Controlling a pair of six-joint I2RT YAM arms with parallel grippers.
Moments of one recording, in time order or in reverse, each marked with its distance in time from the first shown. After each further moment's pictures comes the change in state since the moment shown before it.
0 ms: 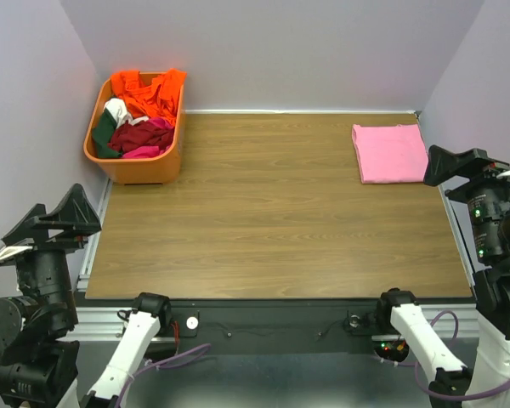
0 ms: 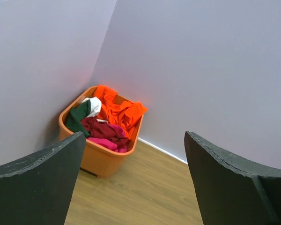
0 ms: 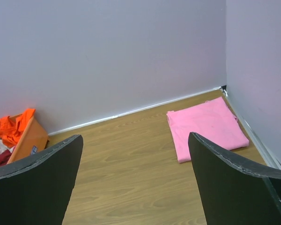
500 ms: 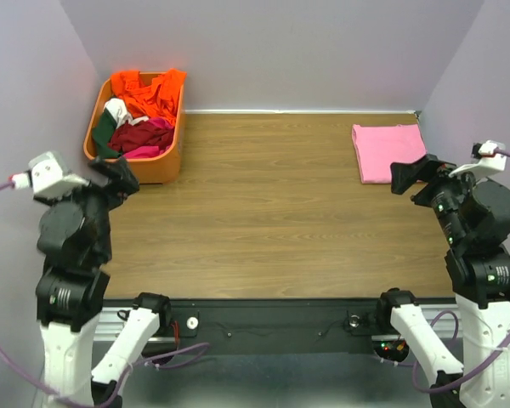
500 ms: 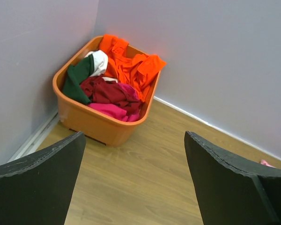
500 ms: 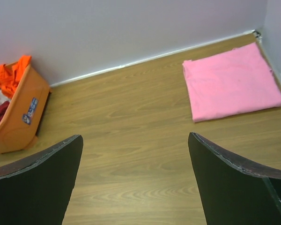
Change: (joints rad) left arm 0.000 0.153 -0.185 0.056 0.018 -0.034; right arm 0.012 -0.024 -0.274 0.041 -0.122 0.051
